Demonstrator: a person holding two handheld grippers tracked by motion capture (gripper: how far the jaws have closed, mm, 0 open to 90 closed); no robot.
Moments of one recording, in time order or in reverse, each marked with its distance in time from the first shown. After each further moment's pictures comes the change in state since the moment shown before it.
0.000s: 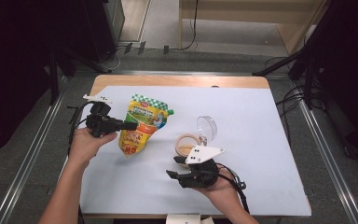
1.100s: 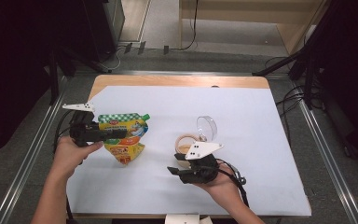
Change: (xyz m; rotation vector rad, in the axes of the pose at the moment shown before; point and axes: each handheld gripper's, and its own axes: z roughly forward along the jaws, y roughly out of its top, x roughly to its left) left arm -0.004 -0.024 -0.035 -0.045 -0.016 0.056; right arm -0.010 0.004 0.002 0.029 -0.006 -0.008
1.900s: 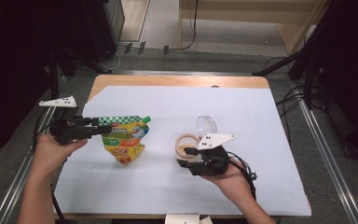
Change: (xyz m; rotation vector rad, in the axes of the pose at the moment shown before) left arm -0.009 0.005 -0.044 -0.058 0.123 0.044; right arm -0.020 0.005 -0.024 0.006 -0.016 0.074
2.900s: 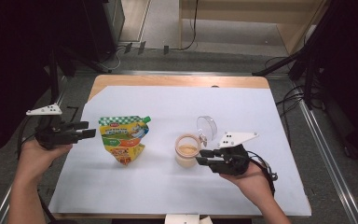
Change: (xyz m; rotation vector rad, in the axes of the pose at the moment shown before) left arm 0.039 -0.037 -0.016 0.009 0.134 -0.021; right arm -0.020 -0.013 -0.041 0.021 0.003 0.048
